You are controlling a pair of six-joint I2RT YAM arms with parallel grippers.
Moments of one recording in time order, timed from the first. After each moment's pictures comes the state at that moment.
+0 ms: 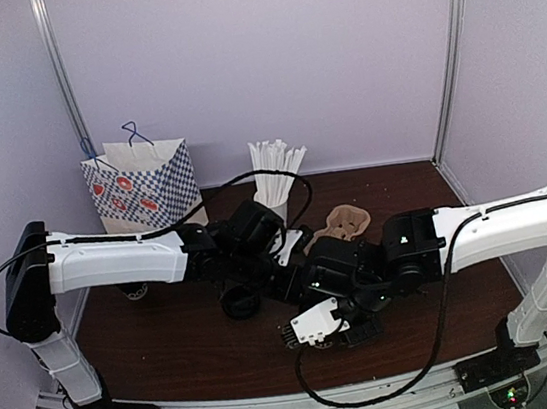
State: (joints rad) left arm -1.06 1.77 1.28 -0.36 0.28 -0.48; right arm 1.30 1.57 1.27 -0.89 0.11 -0.58
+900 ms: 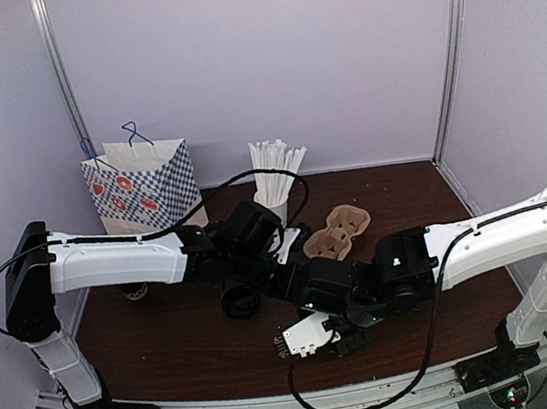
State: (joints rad) left arm -1.05 1.77 1.26 -0.31 0.29 -0.50; right arm 1.35 1.60 1.24 -0.80 0.23 -0.58
